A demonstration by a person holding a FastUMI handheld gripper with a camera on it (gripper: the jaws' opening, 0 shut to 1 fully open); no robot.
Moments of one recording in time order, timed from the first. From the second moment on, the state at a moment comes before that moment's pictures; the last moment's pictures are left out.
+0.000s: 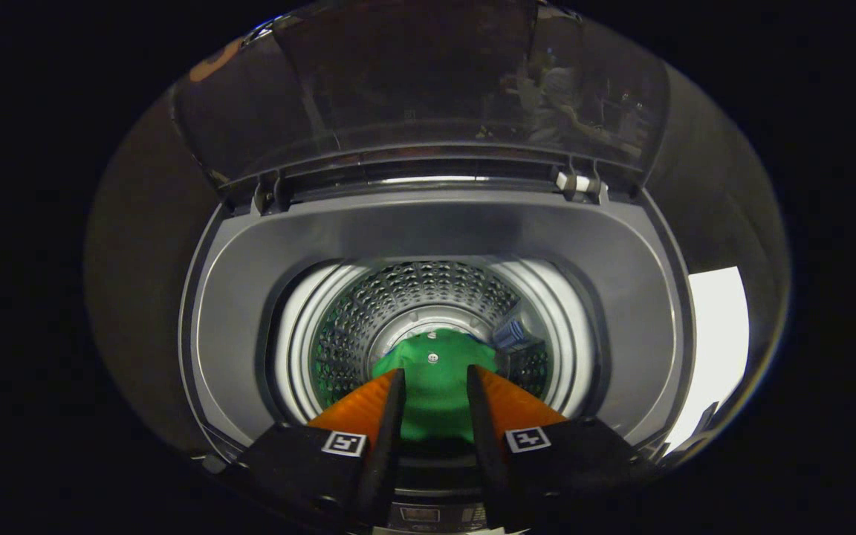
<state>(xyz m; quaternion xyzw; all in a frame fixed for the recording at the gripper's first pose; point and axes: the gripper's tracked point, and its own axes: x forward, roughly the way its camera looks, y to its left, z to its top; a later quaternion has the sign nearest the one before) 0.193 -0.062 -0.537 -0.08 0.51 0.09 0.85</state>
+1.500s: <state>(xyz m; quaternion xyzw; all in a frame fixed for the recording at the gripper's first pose) 0.312 0.002 -0.209 -0.01 0.25 0.13 0.96</state>
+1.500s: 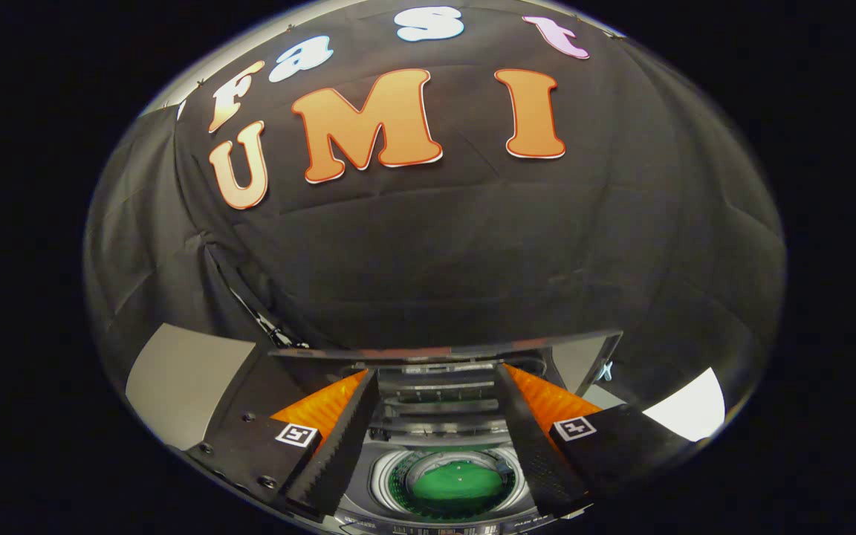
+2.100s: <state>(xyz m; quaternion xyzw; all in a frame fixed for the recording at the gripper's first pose) 0.356 0.024 -0.213 -0.02 0.22 0.13 0.97</state>
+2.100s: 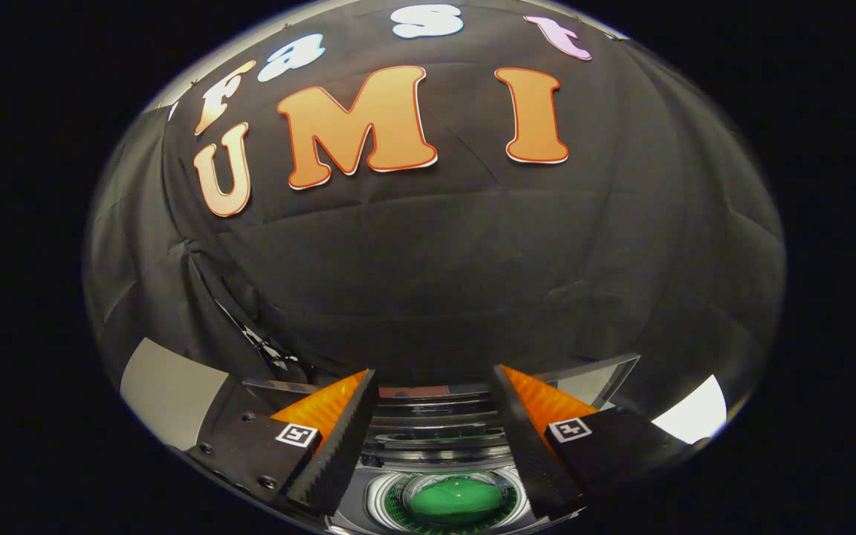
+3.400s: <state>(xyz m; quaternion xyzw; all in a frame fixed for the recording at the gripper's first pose) 0.312 0.004 -0.214 0.00 0.23 0.15 0.96</state>
